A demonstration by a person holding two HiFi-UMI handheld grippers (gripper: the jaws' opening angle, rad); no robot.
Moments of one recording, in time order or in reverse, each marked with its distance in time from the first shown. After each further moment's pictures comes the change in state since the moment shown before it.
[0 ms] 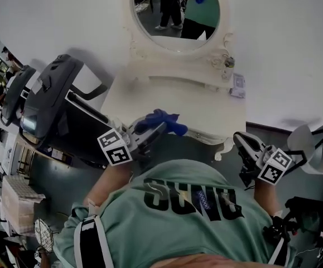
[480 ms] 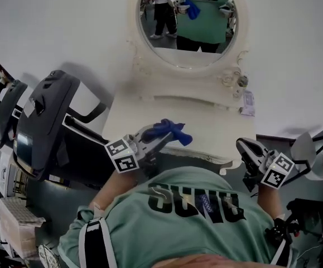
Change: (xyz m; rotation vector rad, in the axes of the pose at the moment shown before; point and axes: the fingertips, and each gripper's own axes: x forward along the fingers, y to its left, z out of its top) left arm -0.018 0.123 0.029 0.019 0.027 -0.083; right arm 0.118 -0.035 0.001 -0.030 0.010 -0.067
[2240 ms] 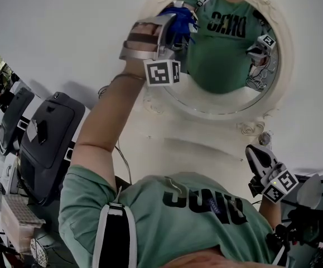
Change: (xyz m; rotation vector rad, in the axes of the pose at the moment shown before) left arm 0.214 0.309 0.374 2.176 0.373 1.001; right arm 0.153 -0.168 0.115 -0.253 -0.003 -0.030
